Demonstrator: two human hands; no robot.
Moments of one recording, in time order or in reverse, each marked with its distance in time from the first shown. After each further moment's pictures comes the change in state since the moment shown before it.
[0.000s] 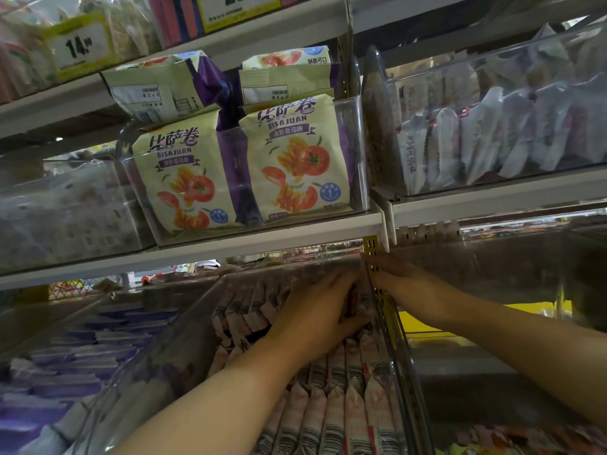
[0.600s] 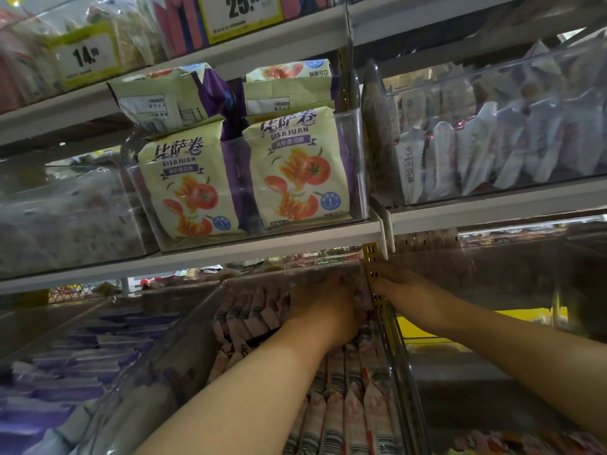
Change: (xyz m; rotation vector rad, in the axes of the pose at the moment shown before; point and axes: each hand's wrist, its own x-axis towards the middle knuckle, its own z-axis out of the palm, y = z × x) left_hand 0.029 0.011 0.006 0.211 -0.200 -0.256; right_hand -0.002 -0.002 0.000 0.056 -0.002 0.018
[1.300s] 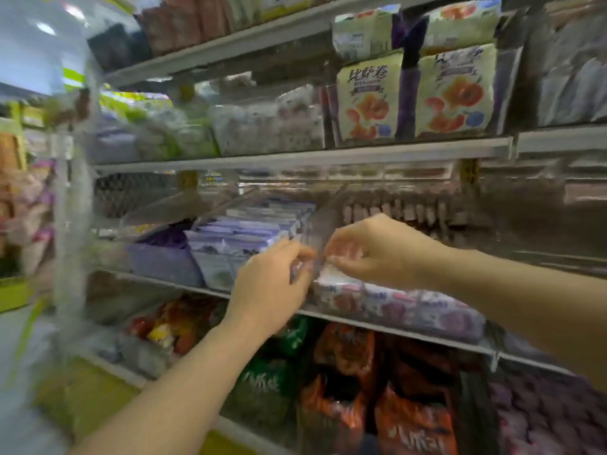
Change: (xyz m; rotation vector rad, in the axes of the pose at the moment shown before) left_hand -0.312 -0.087 -0.059 -0.325 0.462 -0.299; right_hand -0.121 -0.159 0.148 -0.639 -0.369 -0.441
